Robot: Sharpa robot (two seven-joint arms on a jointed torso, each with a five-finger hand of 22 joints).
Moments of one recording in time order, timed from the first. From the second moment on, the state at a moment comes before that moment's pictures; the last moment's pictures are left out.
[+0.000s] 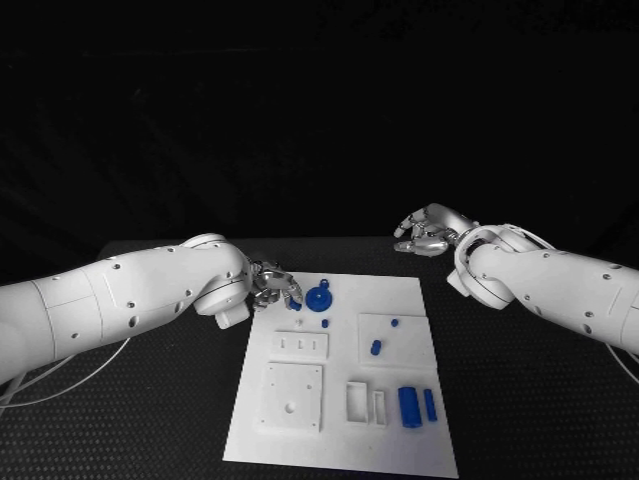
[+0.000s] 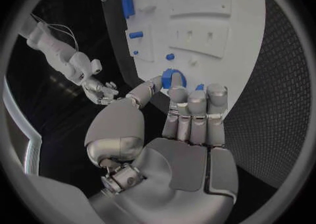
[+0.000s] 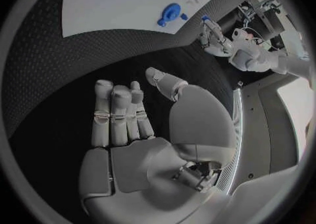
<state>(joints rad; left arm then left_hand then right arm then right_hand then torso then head) 1.38 -0.61 -0.20 1.24 -0.79 0.01 -0.44 0.87 -0.02 0.67 -0.25 0.40 1.07 0.03 0.47 0.56 1.24 0.00 1.17 0.68 1.15 -0.09 1.35 0.84 0.06 1.05 -0.10 1.14 1.31 1.32 -0.61 -0.15 1.07 -1.00 -0.39 0.00 1.10 -0.24 0.74 -0.11 0.11 0.89 0.15 0.28 0.46 1.01 0.03 1.10 0.98 1.23 -0.08 1.05 1.05 0.23 1.06 0.00 0.88 1.30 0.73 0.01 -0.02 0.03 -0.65</state>
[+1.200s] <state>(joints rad) 1.38 -0.58 -0.24 1.28 -0.87 0.09 -0.49 0.87 -0.02 0.68 -0.22 0.37 1.06 0.02 0.42 0.64 1.25 0.00 1.06 0.65 1.18 -0.09 1.25 0.79 0.02 1.17 -0.18 1.18 1.29 1.33 -0.60 -0.15 1.02 -0.56 -0.29 0.20 1.09 -0.15 0.68 -0.22 0.16 0.78 0.19 0.28 0.45 0.97 0.15 0.37 0.19 0.96 0.11 0.37 0.61 0.17 0.64 0.19 0.33 1.02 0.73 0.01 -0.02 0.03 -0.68</state>
